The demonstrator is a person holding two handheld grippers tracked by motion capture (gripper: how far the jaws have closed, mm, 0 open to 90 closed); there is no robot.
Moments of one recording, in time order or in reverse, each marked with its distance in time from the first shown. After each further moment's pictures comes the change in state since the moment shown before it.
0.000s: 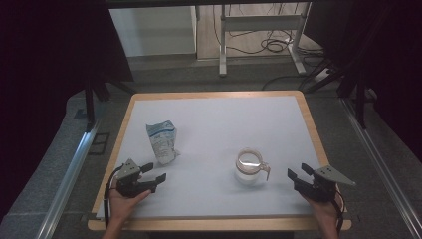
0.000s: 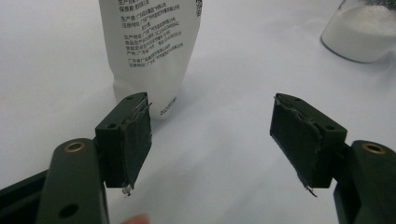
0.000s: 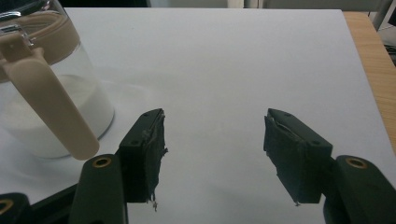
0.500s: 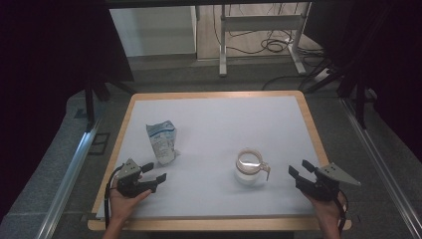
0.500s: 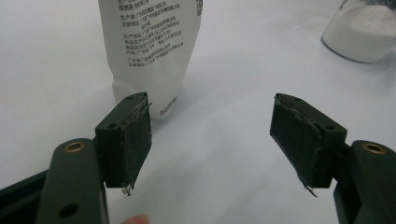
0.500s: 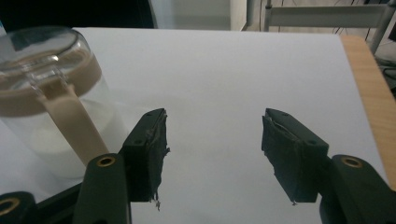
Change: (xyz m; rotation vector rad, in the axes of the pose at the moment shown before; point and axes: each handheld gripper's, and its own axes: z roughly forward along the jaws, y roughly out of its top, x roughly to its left) left arm 0.001 0.000 0.001 0.000 0.002 -0.002; right arm 0.003 0.012 -0.008 -0.050 0.014 -0.002
